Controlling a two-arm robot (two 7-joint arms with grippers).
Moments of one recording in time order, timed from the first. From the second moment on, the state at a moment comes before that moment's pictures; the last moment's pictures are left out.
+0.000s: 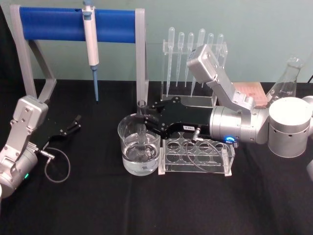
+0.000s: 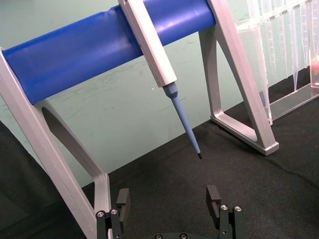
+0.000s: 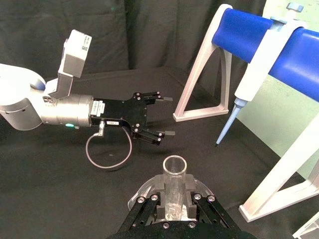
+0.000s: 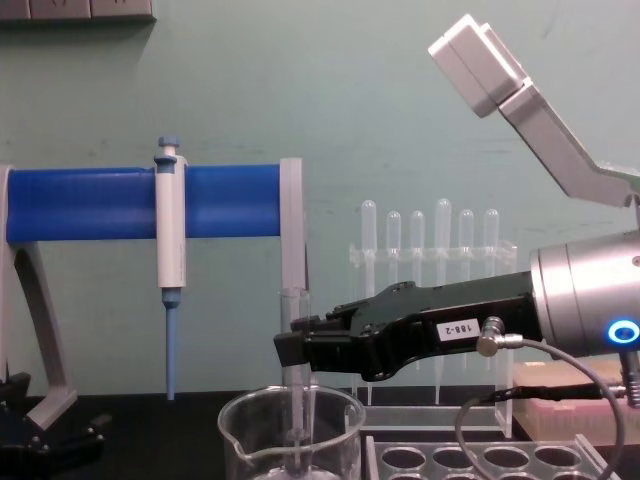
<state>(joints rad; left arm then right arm) -0.20 0.60 0.45 -1.41 -0.25 -0.12 0.03 0.61 0.49 -0.72 -1.47 0.46 0.22 0.64</state>
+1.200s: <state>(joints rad) -0.20 0.60 0.45 -1.41 -0.25 -0.12 0.03 0.61 0.49 -0.72 -1.47 0.46 0.22 0.64</state>
